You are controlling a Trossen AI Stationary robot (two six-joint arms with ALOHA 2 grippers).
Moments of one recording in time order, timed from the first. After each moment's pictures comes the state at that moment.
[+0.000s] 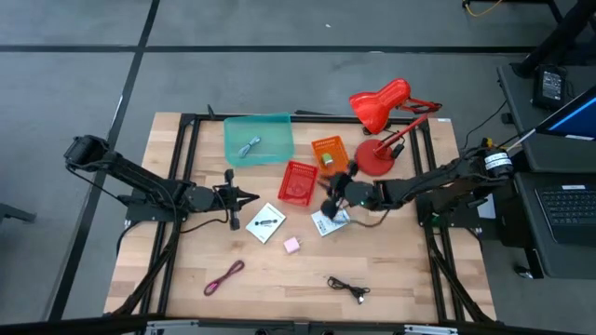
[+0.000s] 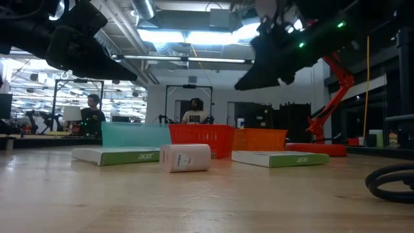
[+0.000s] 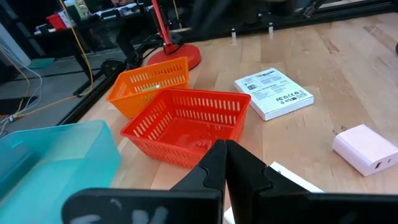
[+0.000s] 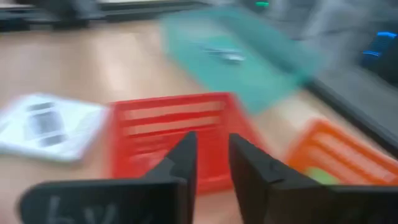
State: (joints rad) left arm -0.29 0.97 0.22 0.42 -0.54 0.01; right arm 0.15 1.51 0.68 0.34 0.61 0.20
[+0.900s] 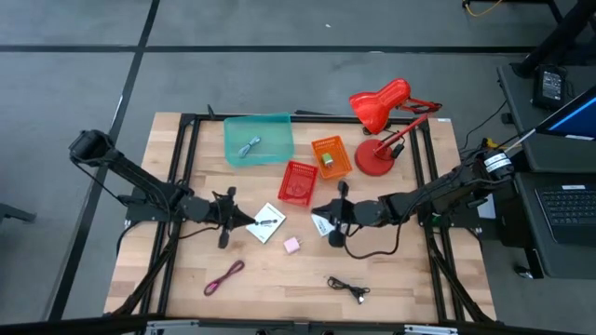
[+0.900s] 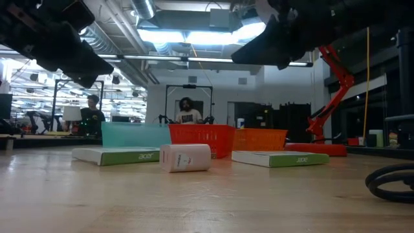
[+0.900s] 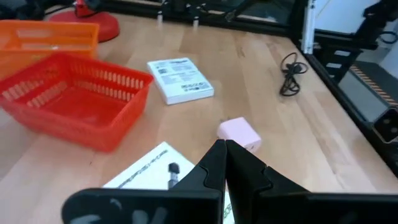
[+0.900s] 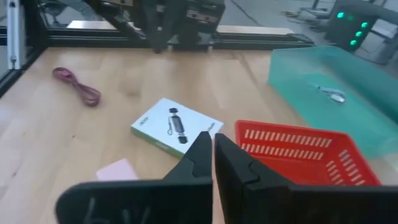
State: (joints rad) left arm -0.45 0.97 0.22 0.39 -0.39 -0.32; right arm 0.31 1.51 0.68 0.48 0.46 0.10
